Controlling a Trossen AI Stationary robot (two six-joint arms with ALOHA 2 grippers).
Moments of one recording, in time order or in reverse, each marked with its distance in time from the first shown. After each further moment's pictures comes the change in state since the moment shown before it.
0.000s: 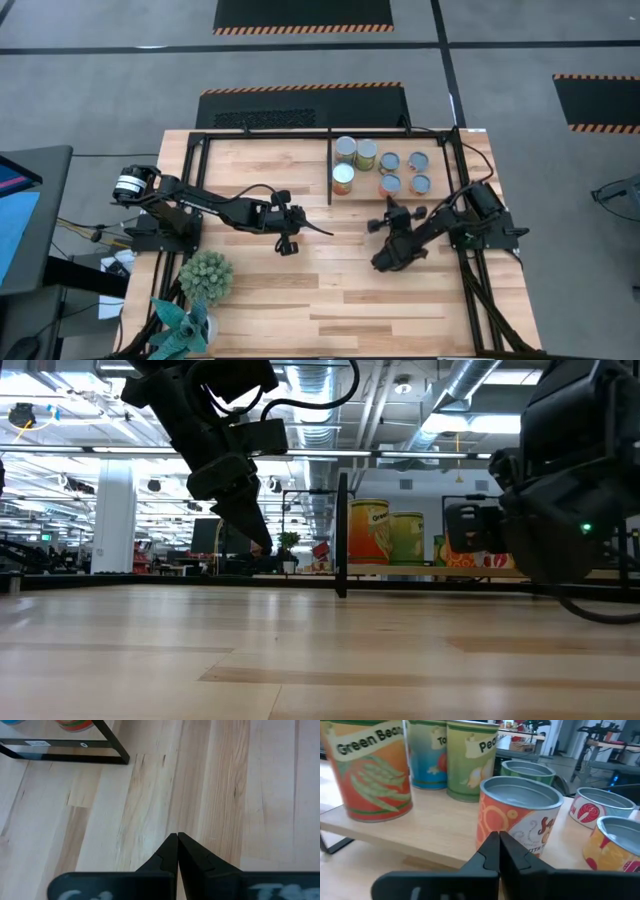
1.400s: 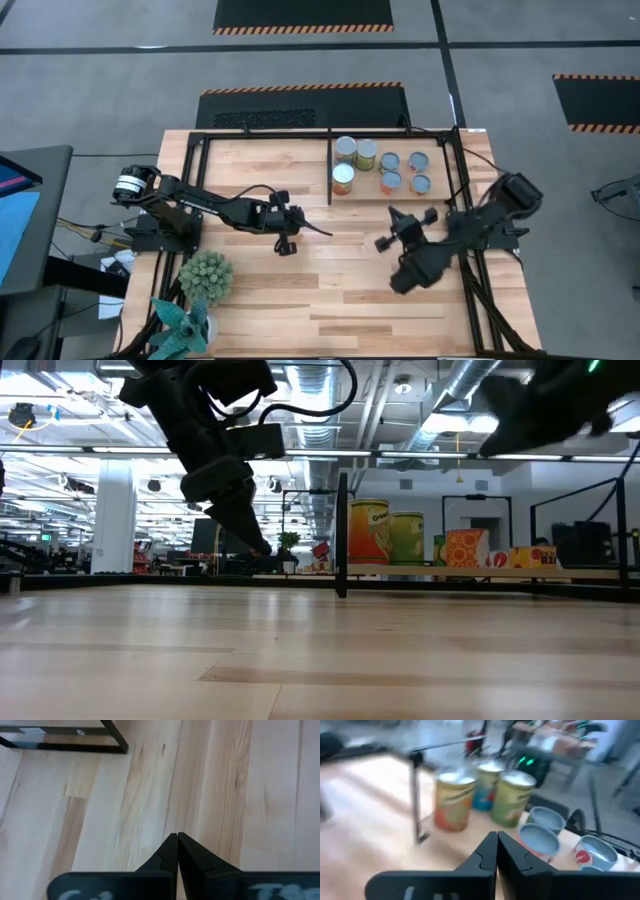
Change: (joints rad) left arm 0.000 0.000 0.000 -0.033 0.008 -0.016; right arm 0.236 -0.267 0.220 -0.459 -0.078 -0.114
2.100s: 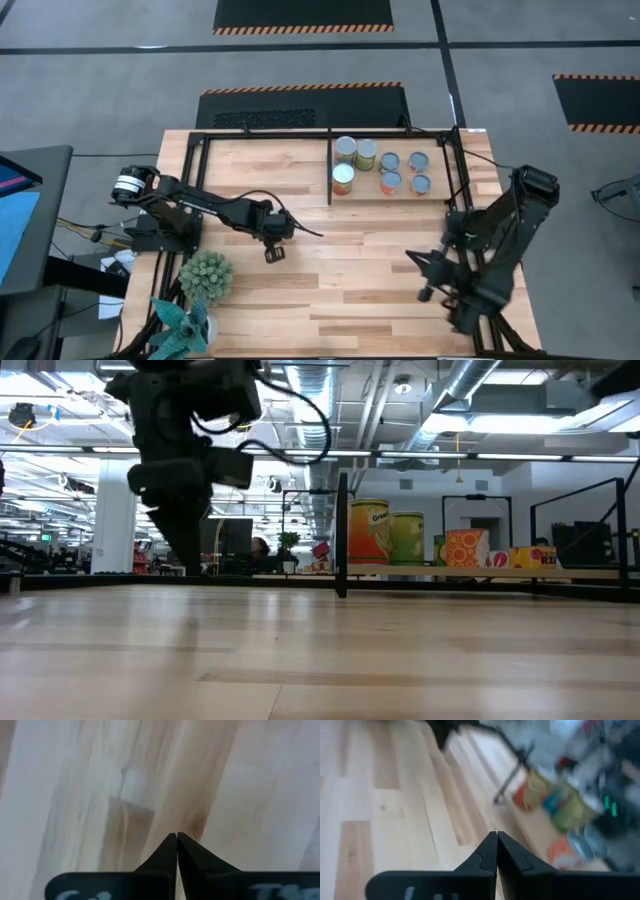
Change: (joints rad) left arm -0.010 -0.007 -0.001 -0.284 0.202 -0.255; right arm 0.463 -0.178 0.032 0.078 -0.188 -0.545
